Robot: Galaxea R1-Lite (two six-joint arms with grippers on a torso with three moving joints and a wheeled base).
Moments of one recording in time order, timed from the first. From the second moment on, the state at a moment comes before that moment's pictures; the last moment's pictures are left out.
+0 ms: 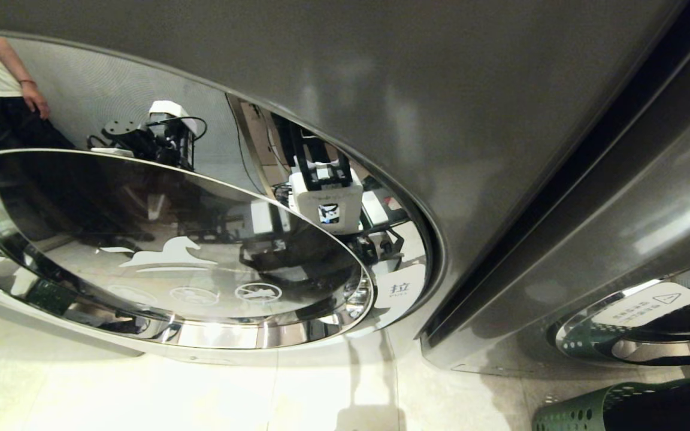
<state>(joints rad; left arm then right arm) 0.00 0.00 0.00 -0.01 0.00 0.00 -1.07 1.25 -0.29 -0.57 0.42 -0.27</state>
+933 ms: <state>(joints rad) 0.00 0.00 0.00 -0.01 0.00 0.00 -0.30 1.10 -0.25 -0.80 0.36 -0.16</state>
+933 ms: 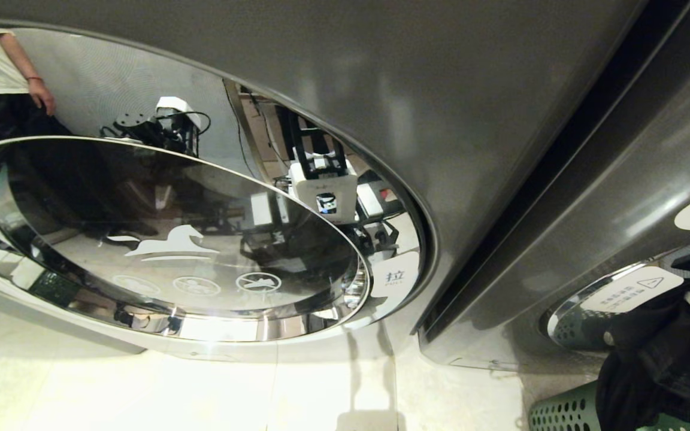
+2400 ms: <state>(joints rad) 0.00 0.00 0.00 -0.01 0.00 0.00 0.01 0.31 -0.01 -0.04 0.03 -0.17</state>
